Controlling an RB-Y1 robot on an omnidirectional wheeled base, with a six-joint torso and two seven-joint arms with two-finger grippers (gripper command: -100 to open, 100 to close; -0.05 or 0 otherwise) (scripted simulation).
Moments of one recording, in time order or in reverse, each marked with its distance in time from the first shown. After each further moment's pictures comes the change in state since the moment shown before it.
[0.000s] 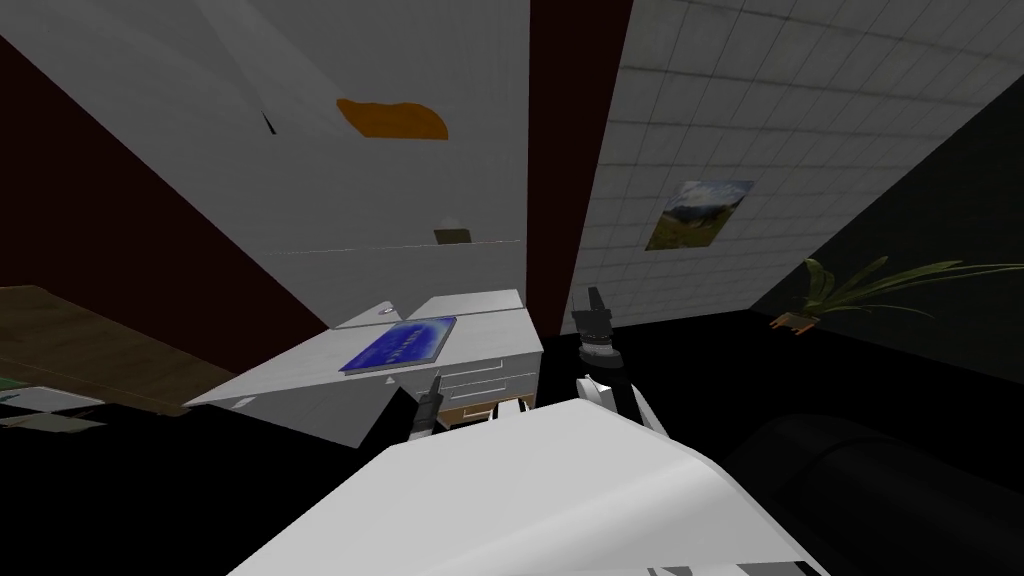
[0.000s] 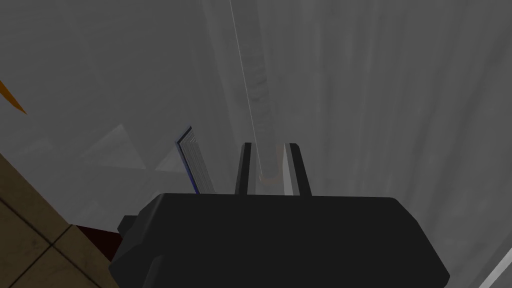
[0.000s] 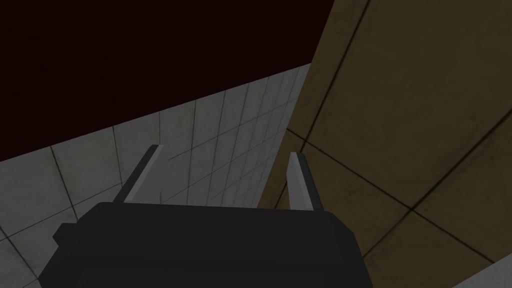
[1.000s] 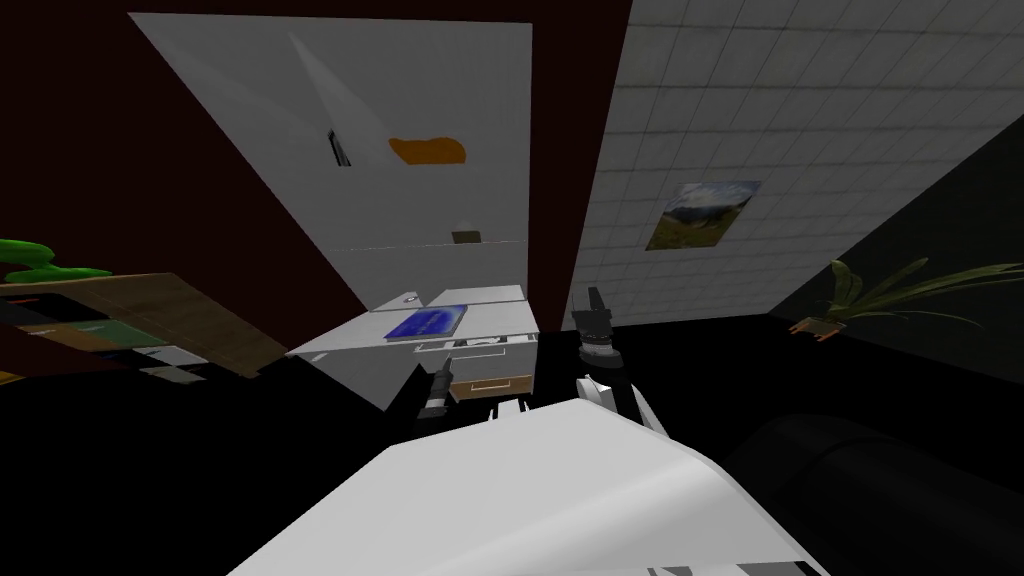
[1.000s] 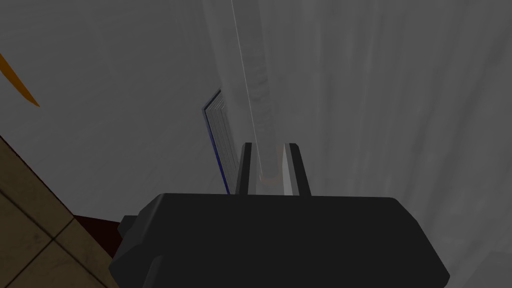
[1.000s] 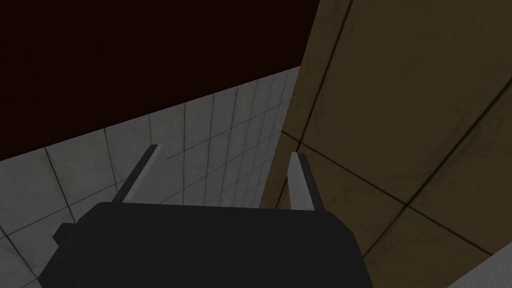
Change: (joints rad) left arm -0.241 0.044 -0.049 0.207 0.058 0.047 -0.034; right arm 0.000 0.000 0.000 0.000 0.000 0.000 0.000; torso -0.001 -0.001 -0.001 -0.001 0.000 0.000
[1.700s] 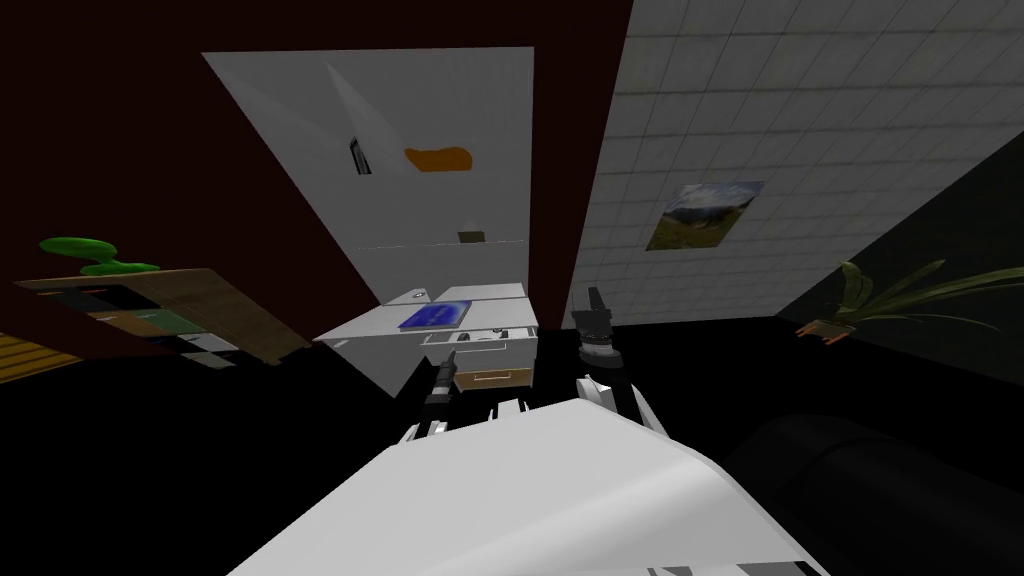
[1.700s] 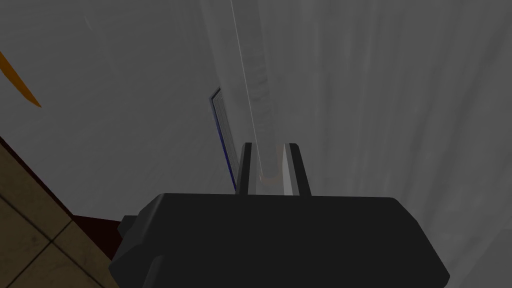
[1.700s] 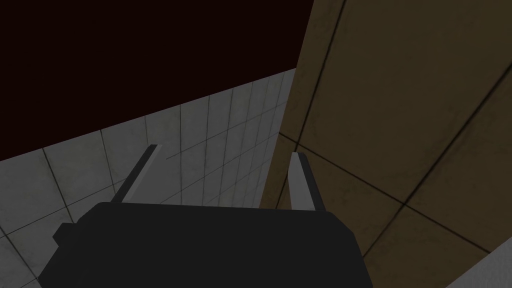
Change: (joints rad) left arm -0.111 0.020 -0.028 0.096 0.026 0.031 -0.014; right arm 0.000 0.000 0.000 0.000 0.000 0.000 0.000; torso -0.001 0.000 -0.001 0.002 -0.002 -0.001
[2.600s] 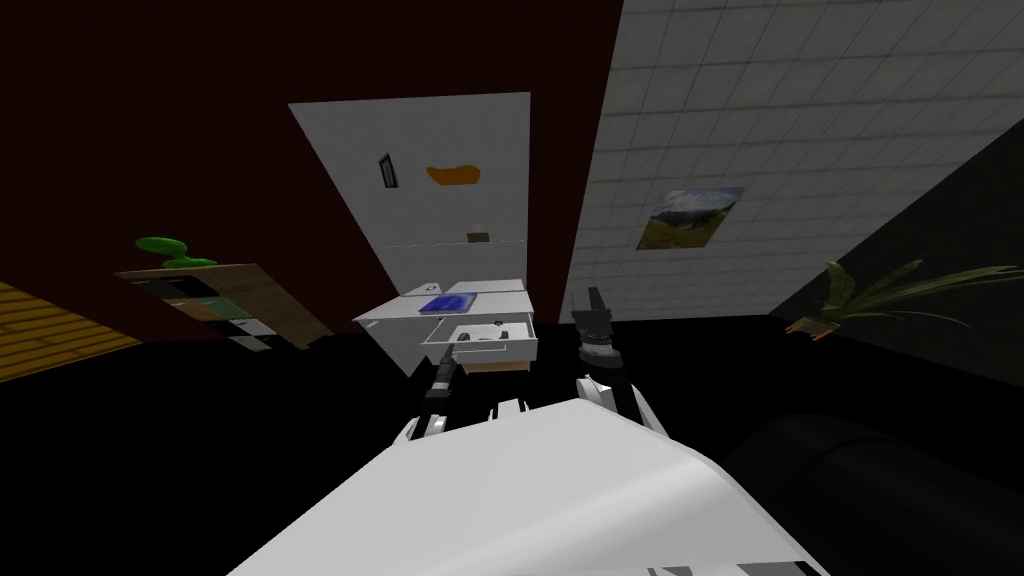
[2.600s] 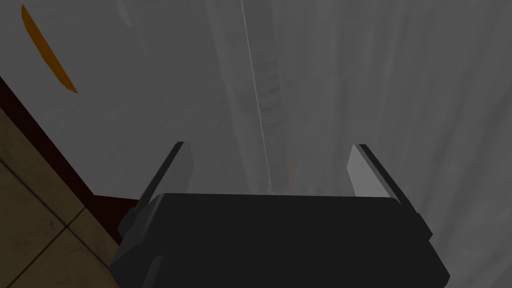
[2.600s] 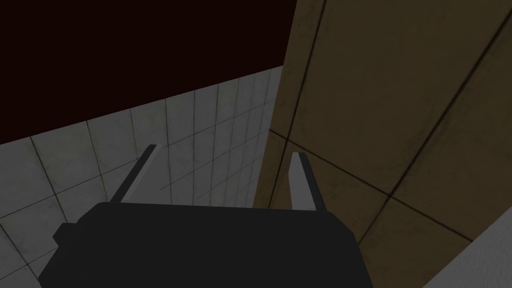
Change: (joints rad) left arm -0.034 0.022 -0.009 0.007 -0.002 0.017 0.024; right arm 0.000 0.000 0.000 0.000 0.000 0.000 0.000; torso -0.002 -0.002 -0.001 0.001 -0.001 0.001
